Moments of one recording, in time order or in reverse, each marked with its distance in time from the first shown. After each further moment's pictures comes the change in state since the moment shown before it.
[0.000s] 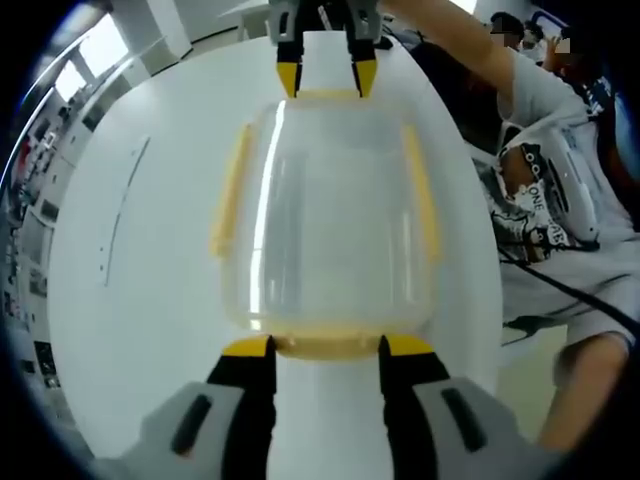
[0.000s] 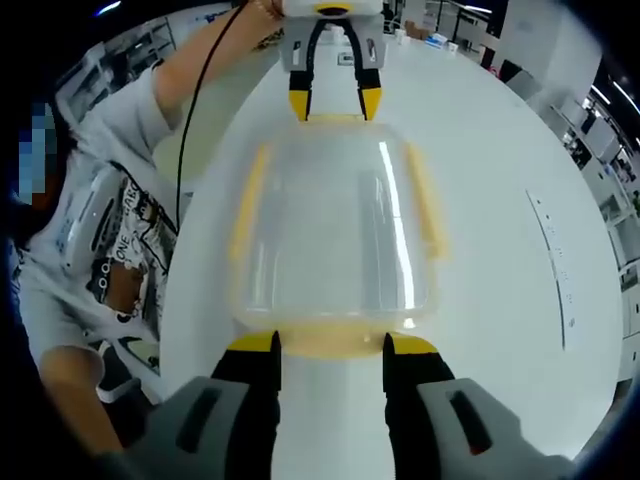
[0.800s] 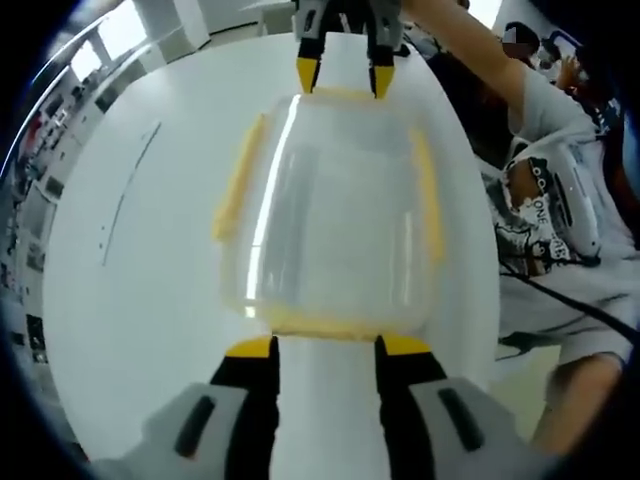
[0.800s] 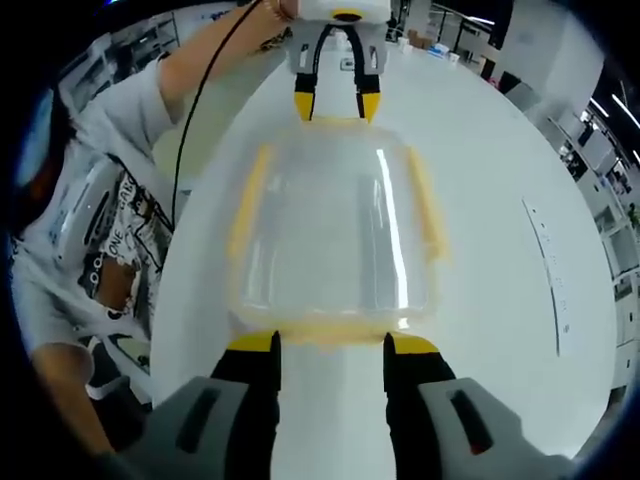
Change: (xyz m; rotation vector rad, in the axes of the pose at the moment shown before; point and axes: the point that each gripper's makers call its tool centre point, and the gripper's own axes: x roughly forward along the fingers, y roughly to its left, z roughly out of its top) left arm 0.002 -0.004 -0.005 -0.088 -0.016 0.007; right arm -0.001 -0.004 -0.003 -0.034 -0.029 -0.034
